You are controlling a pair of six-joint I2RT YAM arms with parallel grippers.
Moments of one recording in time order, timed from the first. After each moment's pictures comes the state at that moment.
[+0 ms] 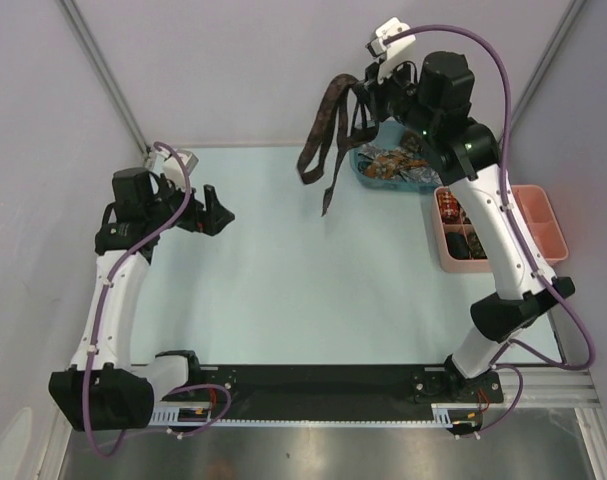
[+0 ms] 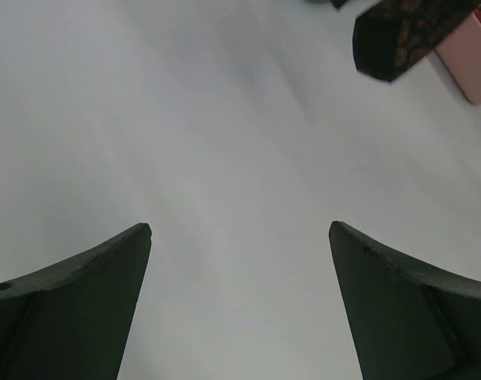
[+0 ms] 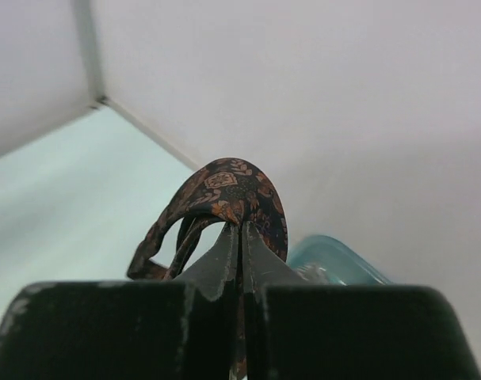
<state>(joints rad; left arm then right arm) 0.06 1.12 1.14 -0.59 0.61 0.10 0.45 1.69 2.17 -0.51 -0.14 -0.26</state>
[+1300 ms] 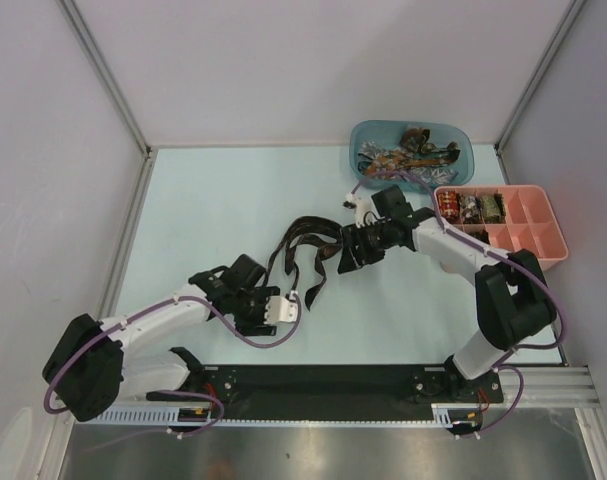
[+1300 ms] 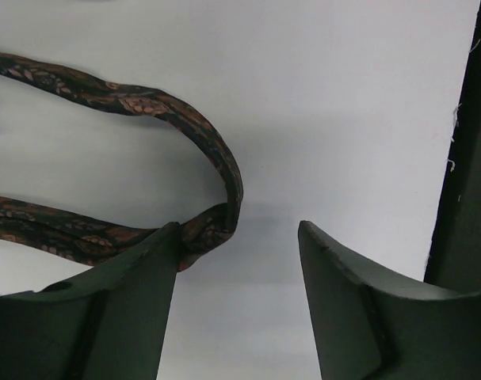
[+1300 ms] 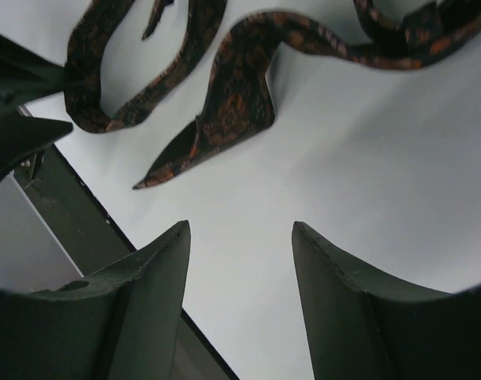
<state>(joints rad) -0.69 1.16 0.59 -0.65 0.31 0.90 0.47 1.61 1.09 -0.51 -0.59 0.08</state>
